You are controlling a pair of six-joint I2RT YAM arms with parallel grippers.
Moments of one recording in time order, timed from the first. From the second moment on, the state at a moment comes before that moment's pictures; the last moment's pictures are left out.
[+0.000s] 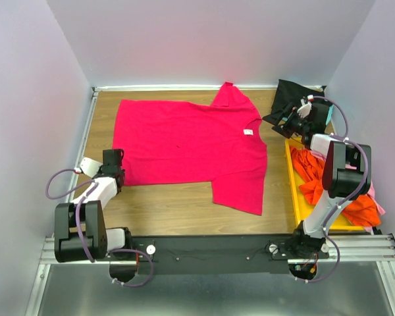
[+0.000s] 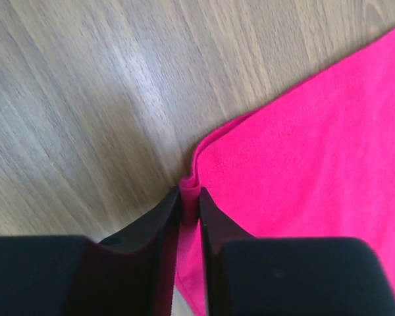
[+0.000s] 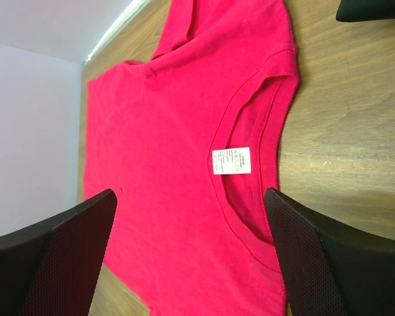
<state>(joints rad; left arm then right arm) 0.09 1.28 0.49 -0.18 -0.46 -1.09 -0.16 1.85 1.05 0.33 -0.72 0.66</state>
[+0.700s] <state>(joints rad) 0.09 0.74 0.38 -0.09 -0.44 -0.88 -0.16 1.88 1.05 0.36 -0.73 0.65</state>
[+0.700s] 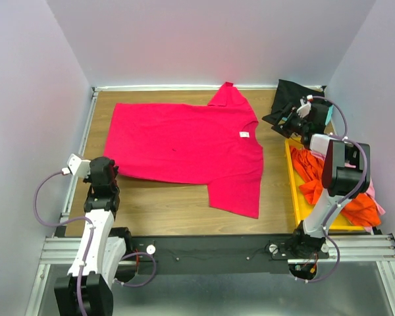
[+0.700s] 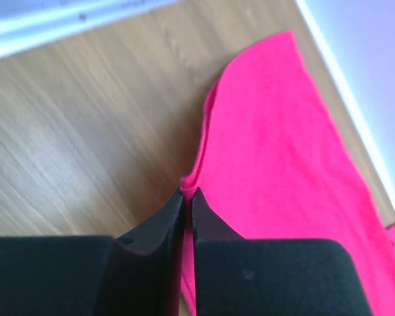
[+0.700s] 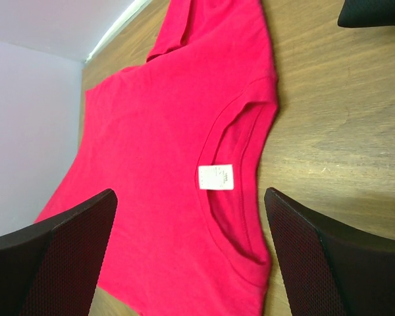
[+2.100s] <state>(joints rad) 0.01 0.70 0.35 0.04 -0.48 -0.70 0.66 1.10 0.55 -0.43 0.03 0.81</state>
